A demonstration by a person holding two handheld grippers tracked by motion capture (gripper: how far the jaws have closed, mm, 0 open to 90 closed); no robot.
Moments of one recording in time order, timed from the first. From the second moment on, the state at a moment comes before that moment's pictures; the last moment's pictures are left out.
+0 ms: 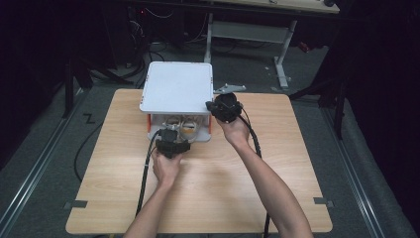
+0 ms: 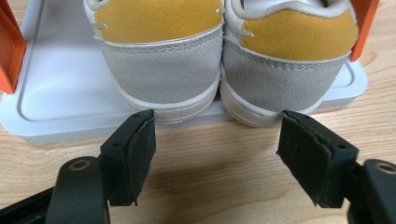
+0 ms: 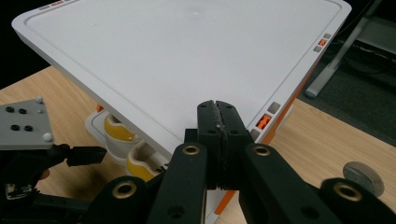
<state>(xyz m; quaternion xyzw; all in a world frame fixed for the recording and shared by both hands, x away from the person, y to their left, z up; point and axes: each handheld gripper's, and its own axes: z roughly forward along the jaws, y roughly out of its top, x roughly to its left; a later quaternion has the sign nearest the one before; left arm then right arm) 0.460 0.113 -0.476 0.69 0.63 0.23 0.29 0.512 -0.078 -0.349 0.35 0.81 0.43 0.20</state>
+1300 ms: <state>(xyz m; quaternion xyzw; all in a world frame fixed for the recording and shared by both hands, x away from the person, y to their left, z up) 0.457 0.122 -0.468 0.69 0.59 0.23 0.33 0.508 -0.074 -0.349 0.36 0.80 0.43 0.21</state>
